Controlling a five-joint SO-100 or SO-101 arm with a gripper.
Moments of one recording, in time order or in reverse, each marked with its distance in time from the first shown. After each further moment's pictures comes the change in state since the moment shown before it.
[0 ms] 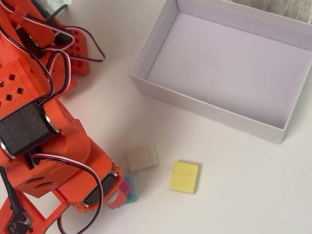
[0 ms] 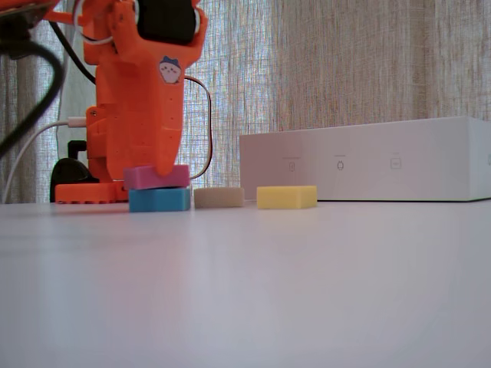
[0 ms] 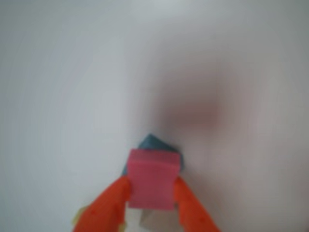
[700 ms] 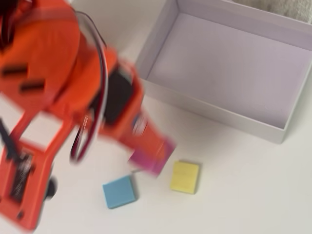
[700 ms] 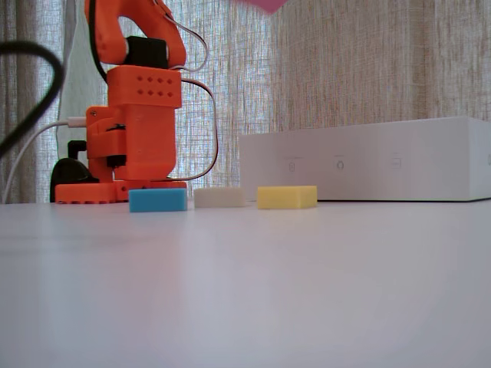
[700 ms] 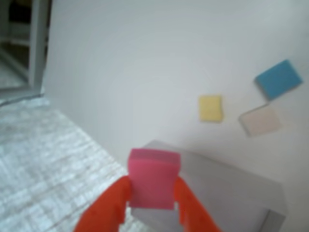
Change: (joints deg) arm -28.0 20.1 -26.2 19.3 0.4
